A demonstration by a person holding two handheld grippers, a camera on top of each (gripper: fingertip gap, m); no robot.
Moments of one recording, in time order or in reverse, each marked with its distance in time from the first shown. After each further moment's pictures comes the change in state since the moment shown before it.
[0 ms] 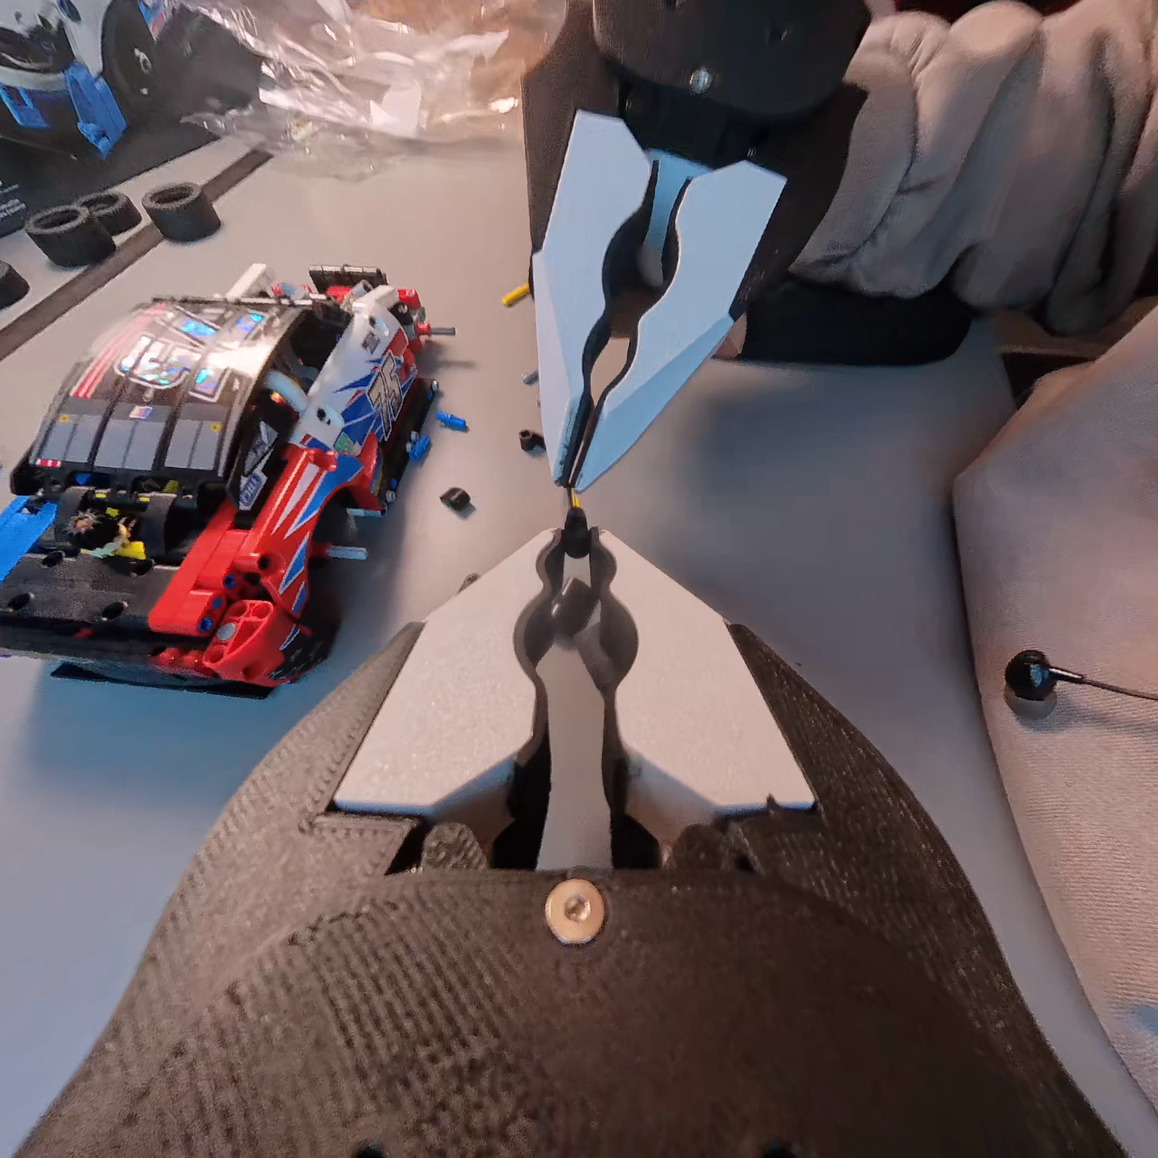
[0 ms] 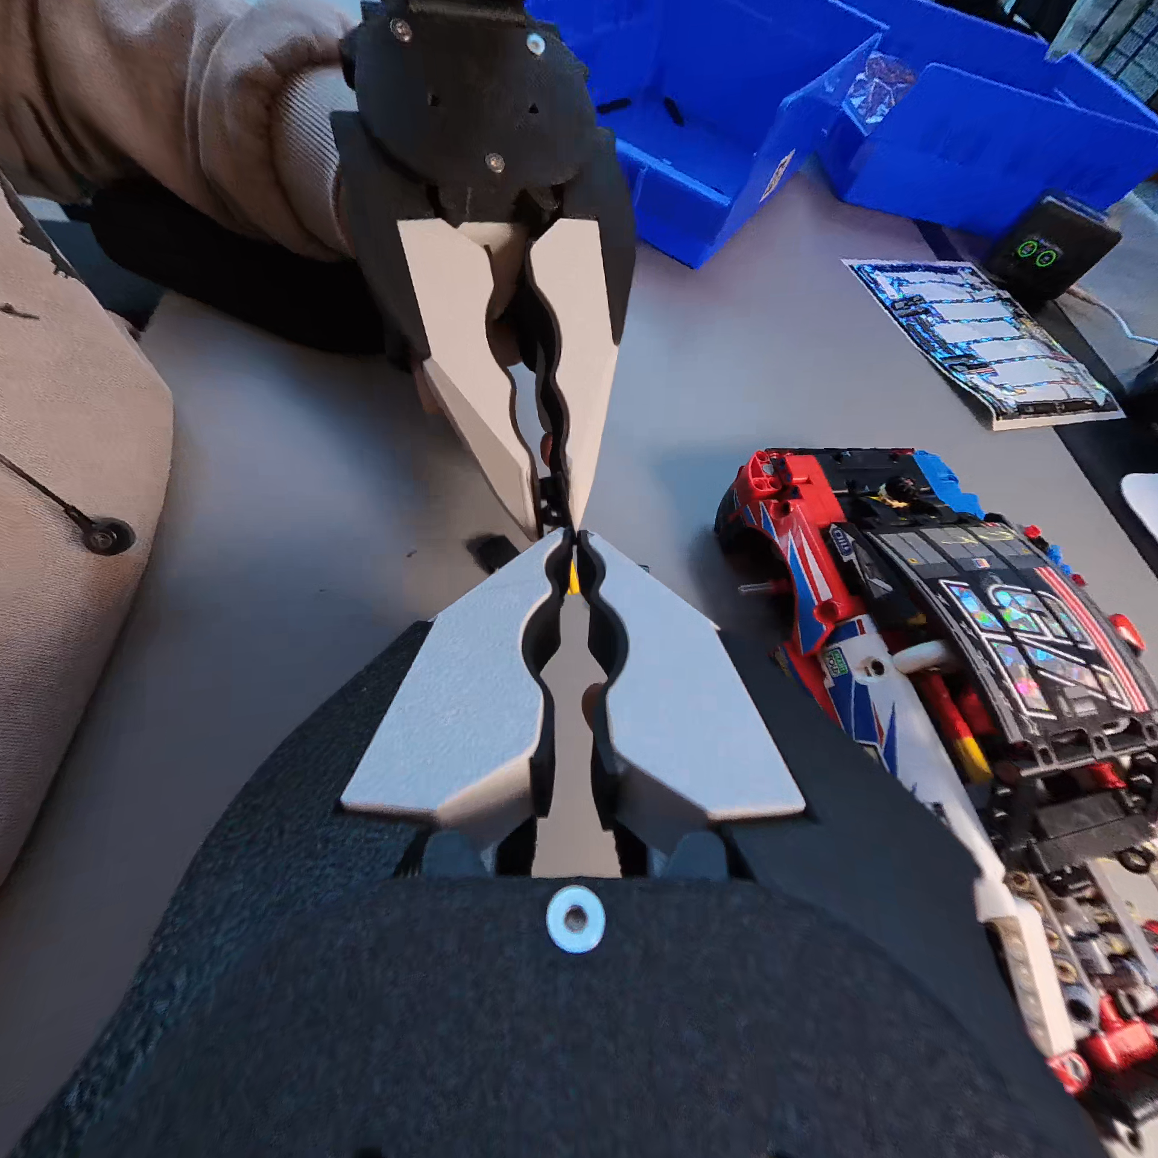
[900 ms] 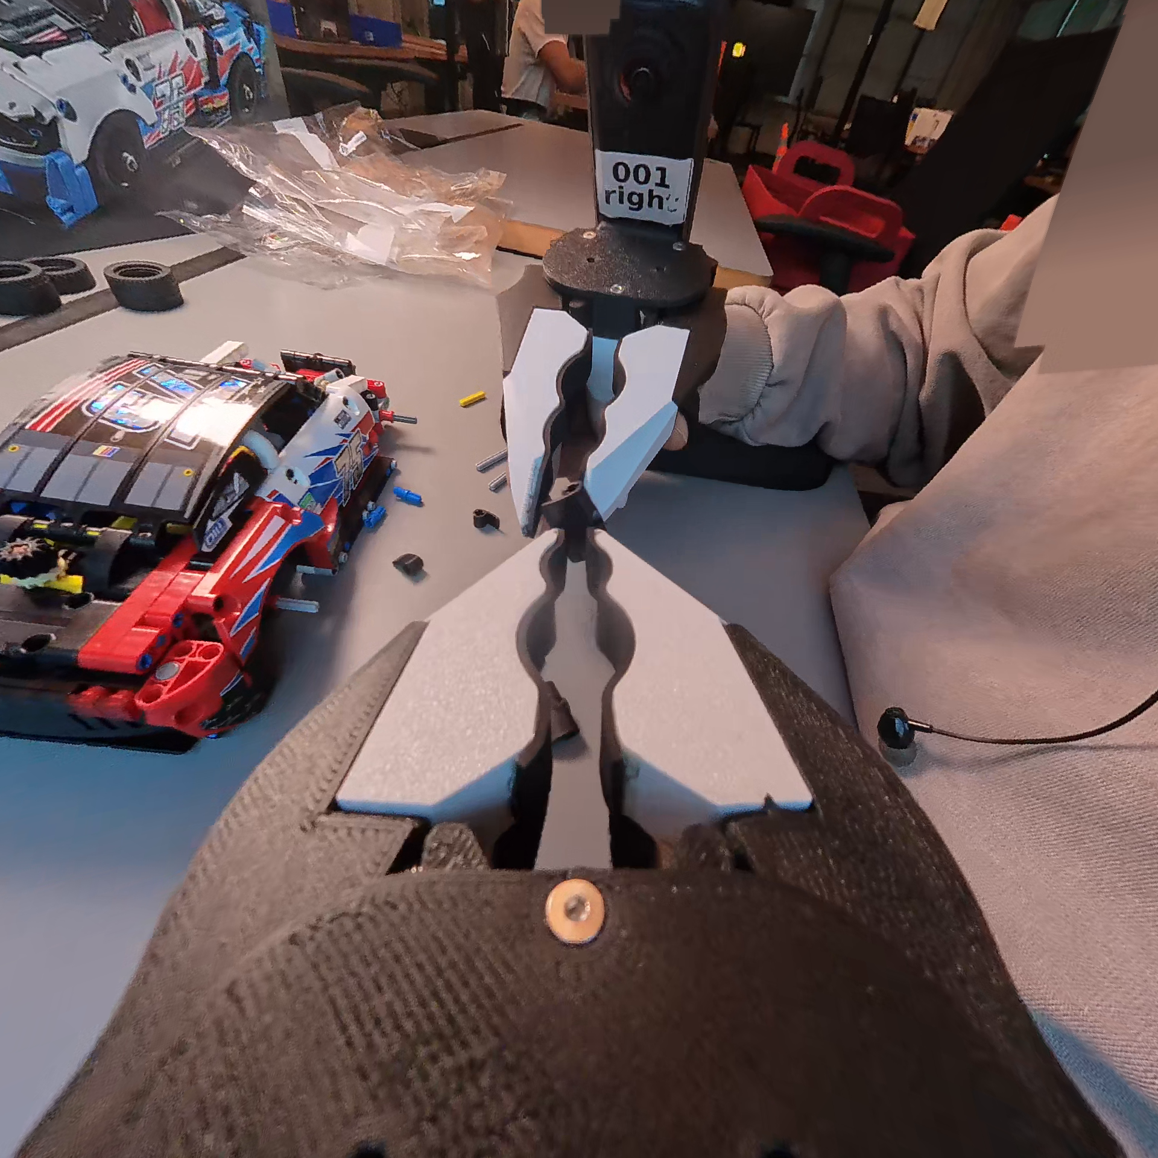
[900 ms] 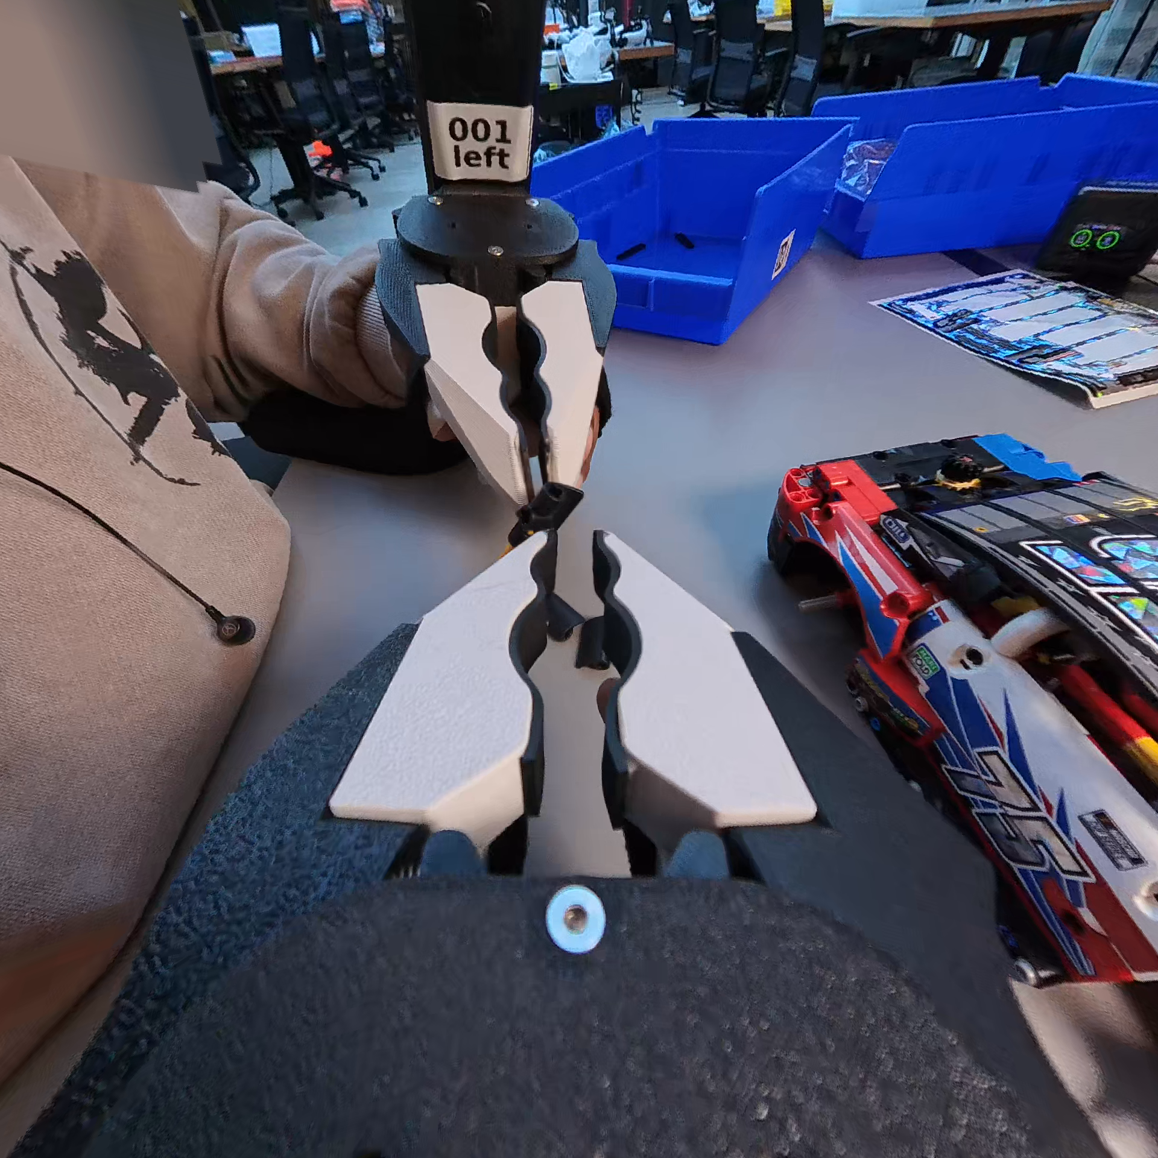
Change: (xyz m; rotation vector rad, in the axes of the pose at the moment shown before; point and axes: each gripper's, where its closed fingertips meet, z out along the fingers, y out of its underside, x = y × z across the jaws) left arm 0.009 -0.027 -0.013 0.205 0.125 -0.139; right arm -0.002 -0.011 -0.005 0.222 -0.104 0.245
